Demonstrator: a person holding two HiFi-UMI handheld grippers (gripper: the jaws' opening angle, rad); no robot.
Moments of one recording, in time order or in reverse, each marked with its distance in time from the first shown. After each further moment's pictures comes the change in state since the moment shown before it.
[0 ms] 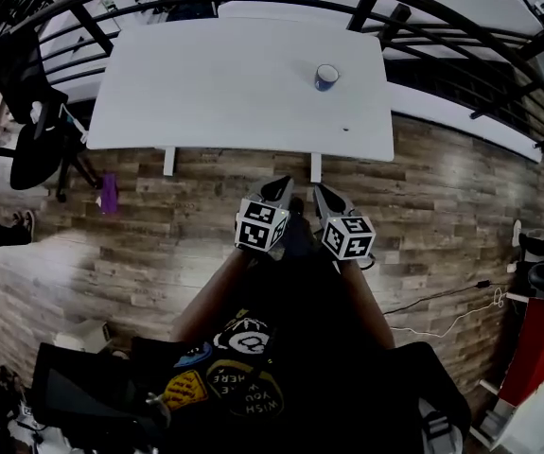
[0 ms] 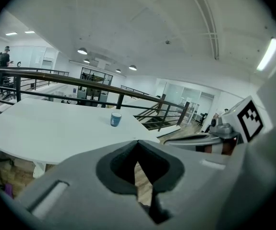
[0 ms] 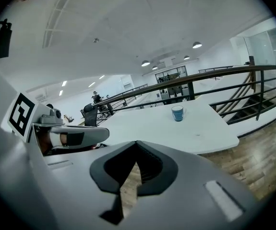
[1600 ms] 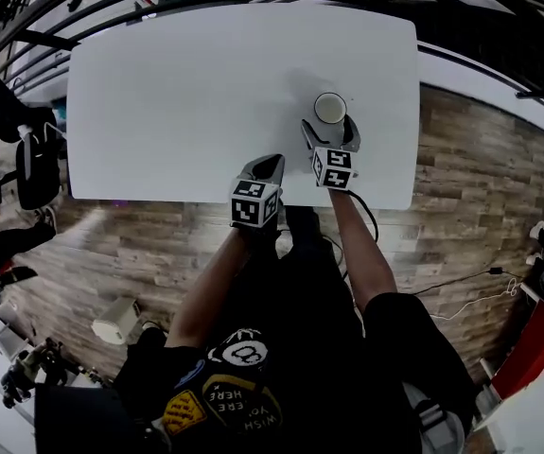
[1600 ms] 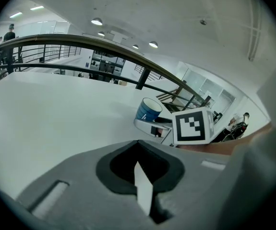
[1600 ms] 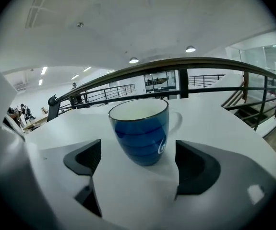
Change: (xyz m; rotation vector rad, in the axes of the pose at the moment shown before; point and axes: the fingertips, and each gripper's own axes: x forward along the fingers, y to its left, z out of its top) left arm 0.276 0.183 0.034 -0.203 0.268 0.097; right arm 0.365 -0.274 0.082 -0.048 -0.003 -0.203
